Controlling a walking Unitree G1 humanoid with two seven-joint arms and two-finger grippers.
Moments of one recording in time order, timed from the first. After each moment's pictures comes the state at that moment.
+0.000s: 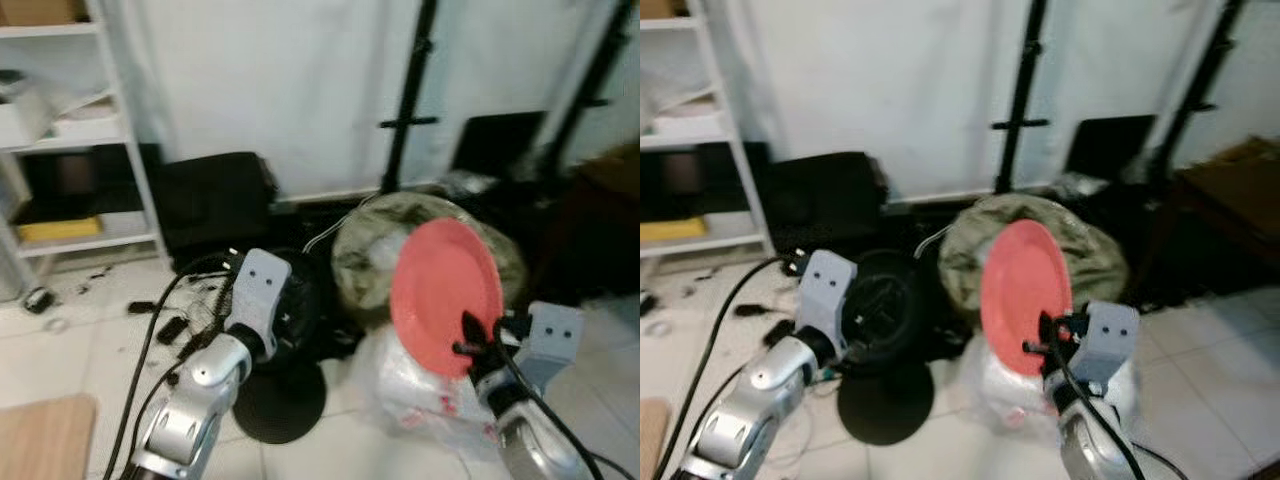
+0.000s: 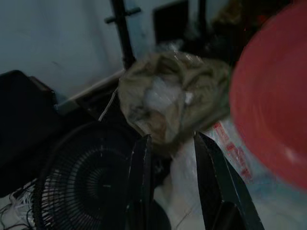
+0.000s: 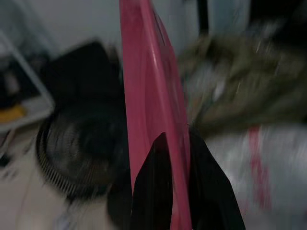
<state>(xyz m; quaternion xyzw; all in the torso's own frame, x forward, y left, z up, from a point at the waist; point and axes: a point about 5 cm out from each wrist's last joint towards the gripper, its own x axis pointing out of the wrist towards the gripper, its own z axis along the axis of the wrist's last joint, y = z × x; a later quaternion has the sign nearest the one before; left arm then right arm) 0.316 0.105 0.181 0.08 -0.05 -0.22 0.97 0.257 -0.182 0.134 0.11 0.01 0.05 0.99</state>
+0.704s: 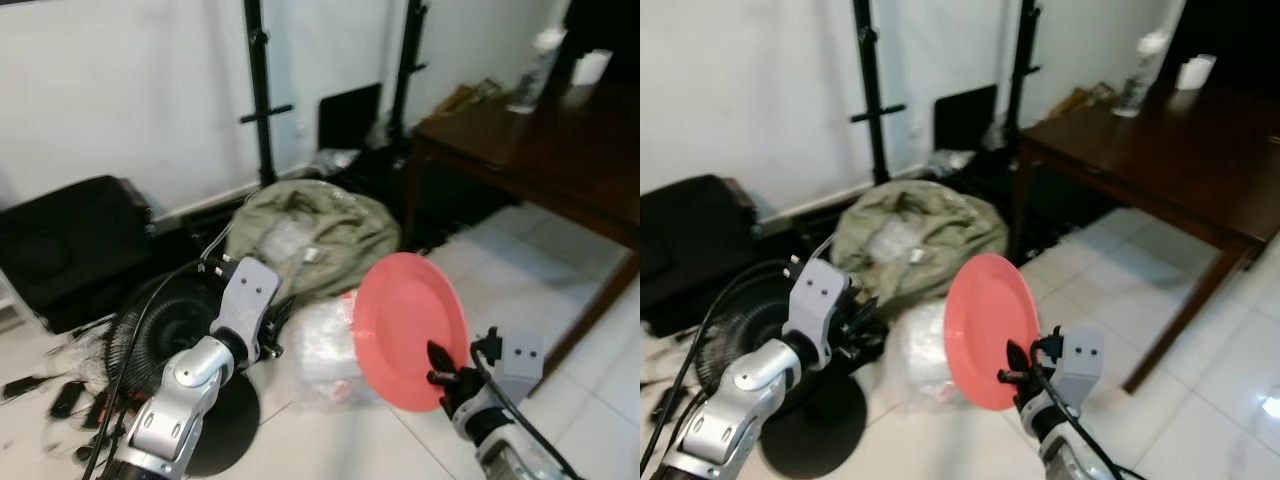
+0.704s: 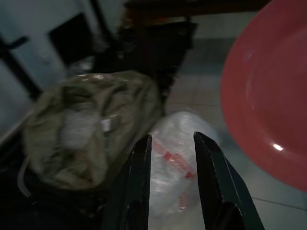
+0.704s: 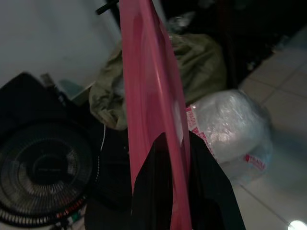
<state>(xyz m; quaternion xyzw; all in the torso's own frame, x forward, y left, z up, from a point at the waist) 0.320 0.112 0.173 0.11 -0.04 -0.24 0.96 0.259 -0.171 0.133 0.15 0.02 0.06 0.99</state>
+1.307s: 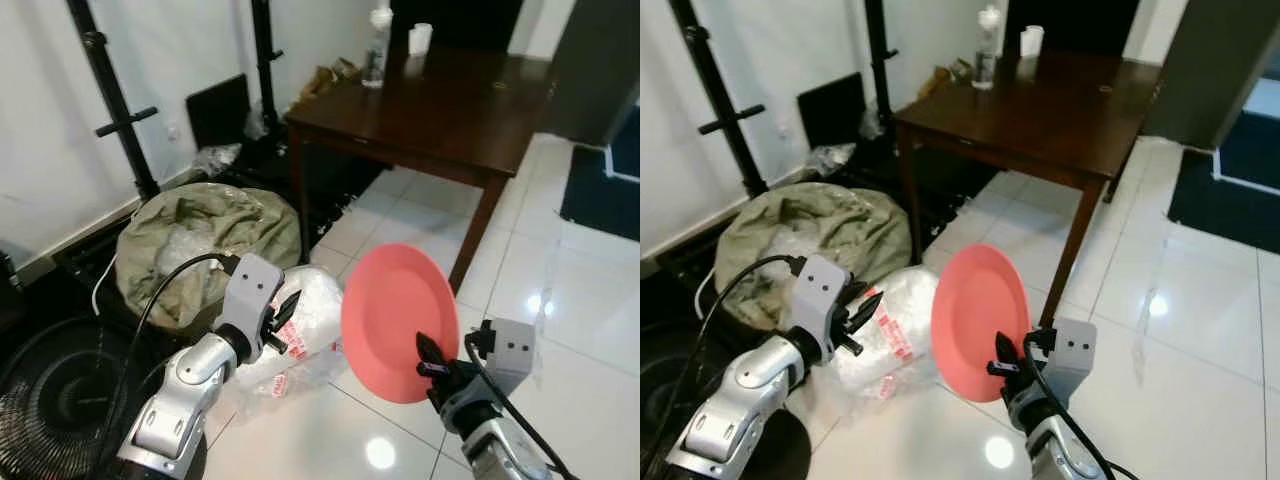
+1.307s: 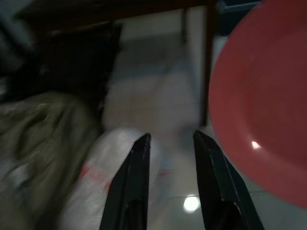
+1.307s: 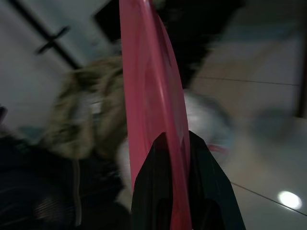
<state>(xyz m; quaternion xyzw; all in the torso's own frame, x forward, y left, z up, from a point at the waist) 0.320 0.107 0.173 0.09 -0.04 -0.24 0.96 0.260 -0.163 0.134 0.18 0.02 0.06 0.98</state>
